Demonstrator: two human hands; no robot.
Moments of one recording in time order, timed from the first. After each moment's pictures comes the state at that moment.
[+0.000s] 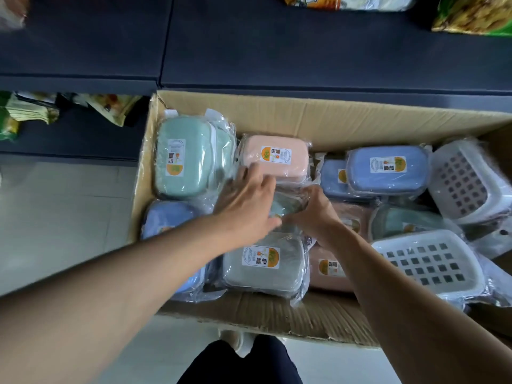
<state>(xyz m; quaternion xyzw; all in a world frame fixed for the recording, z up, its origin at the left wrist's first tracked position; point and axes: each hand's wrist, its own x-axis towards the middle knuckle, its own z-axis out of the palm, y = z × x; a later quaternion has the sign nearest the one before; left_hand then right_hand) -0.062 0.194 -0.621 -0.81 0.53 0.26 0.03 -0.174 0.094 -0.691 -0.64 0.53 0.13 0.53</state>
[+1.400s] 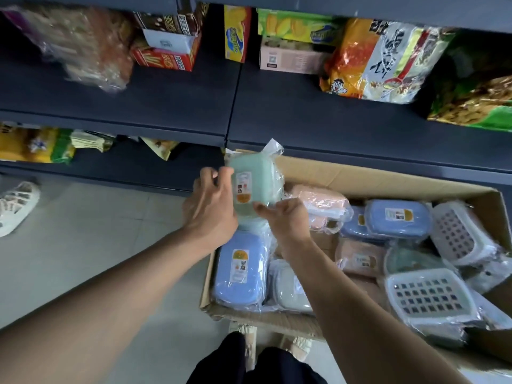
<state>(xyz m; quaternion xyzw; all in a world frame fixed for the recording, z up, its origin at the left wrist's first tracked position) 0.036 0.279 -0.531 -0.93 0.33 0.16 -0.09 -0.055 0.184 -0.579 -0.56 0.54 -0.05 0.63</state>
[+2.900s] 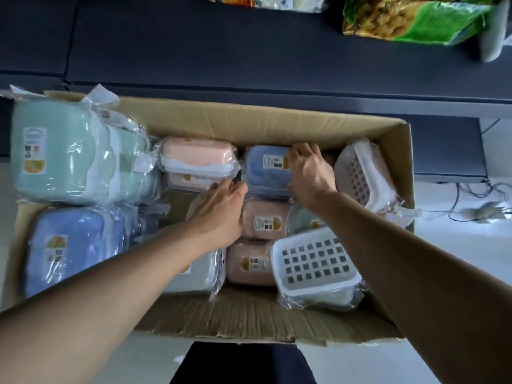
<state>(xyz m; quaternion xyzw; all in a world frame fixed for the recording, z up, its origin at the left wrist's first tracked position) -0.137 0.119 -0.619 -0.82 0.46 0.33 0.01 -0.229 -0.036 -0.662 -0.92 0.34 0.15 0.12</state>
